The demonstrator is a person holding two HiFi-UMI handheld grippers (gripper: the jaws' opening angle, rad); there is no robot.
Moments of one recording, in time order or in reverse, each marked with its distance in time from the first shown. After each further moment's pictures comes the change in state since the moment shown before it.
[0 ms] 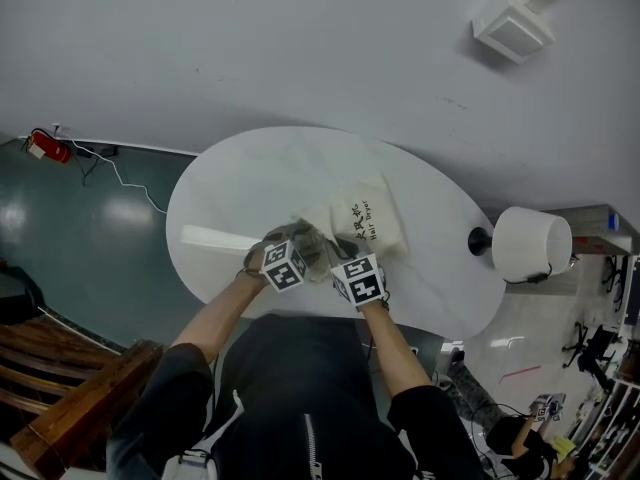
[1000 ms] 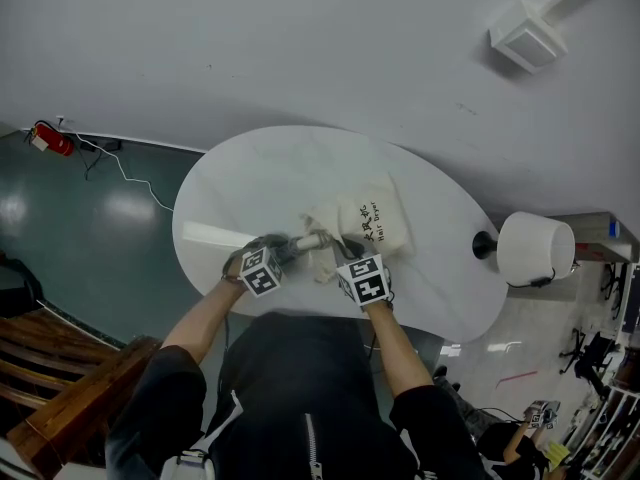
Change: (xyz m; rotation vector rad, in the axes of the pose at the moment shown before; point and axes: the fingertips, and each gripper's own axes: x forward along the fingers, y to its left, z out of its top) left arm -0.030 -0.001 -0.088 -0.056 0.101 -0.014; right arm 0.005 0.002 -0.001 -0.018 0.020 -0.020
